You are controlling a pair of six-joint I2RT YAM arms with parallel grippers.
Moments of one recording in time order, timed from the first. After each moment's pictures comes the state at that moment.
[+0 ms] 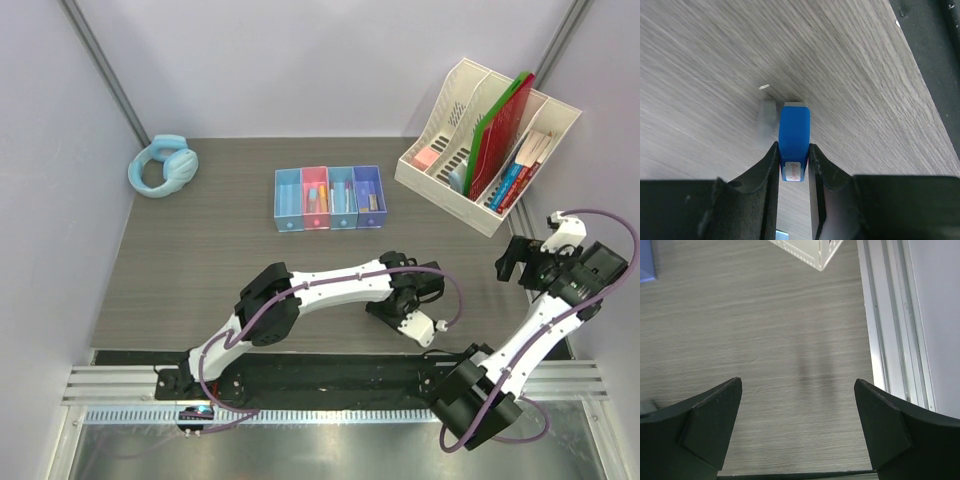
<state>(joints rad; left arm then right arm) -1.26 2.29 2.02 -1.17 0.04 1.01 -0.88 0.84 0.81 -0.77 -0.63 -0.45</state>
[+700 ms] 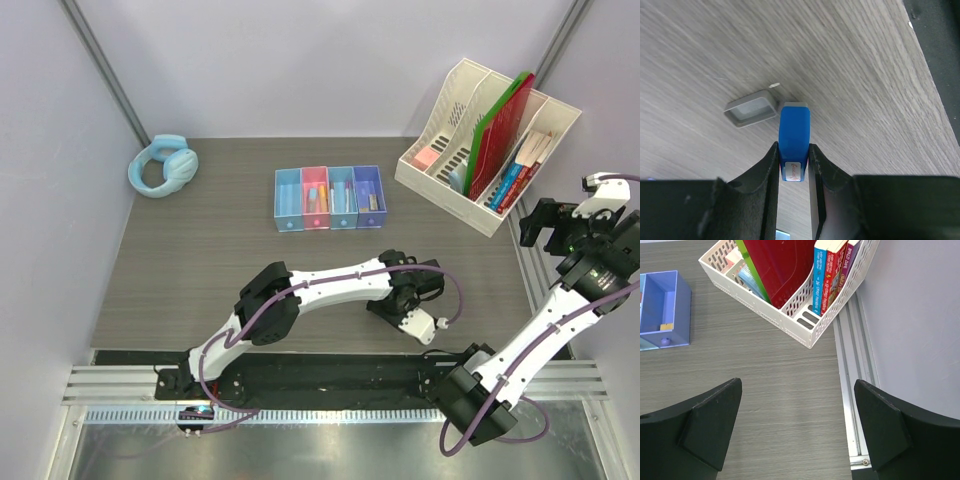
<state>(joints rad) -1.26 2.29 2.01 -1.15 0.04 1.01 -0.89 0.88 1.17 -0.77 -0.72 -0.34</state>
